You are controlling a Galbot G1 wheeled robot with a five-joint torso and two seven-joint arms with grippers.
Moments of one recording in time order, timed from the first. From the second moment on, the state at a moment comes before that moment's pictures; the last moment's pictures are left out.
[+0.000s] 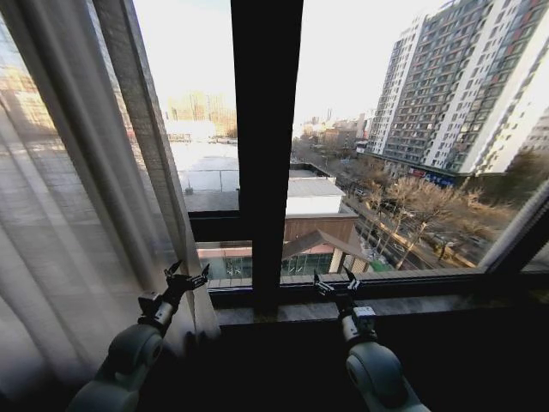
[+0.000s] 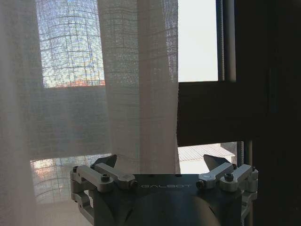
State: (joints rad) left arm 1.19 -1.08 -0.51 -2.01 -0.44 0.29 -0.12; right arm -1.31 1.28 0.38 2.12 0.15 -0.28 0.27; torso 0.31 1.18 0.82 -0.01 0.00
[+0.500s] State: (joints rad) left arm 1.14 -1.04 -0.50 -1.96 -0.46 0.32 -0.16; right arm -1.28 1.30 0.36 2.08 0.15 -0.28 0.27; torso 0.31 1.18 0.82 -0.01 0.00
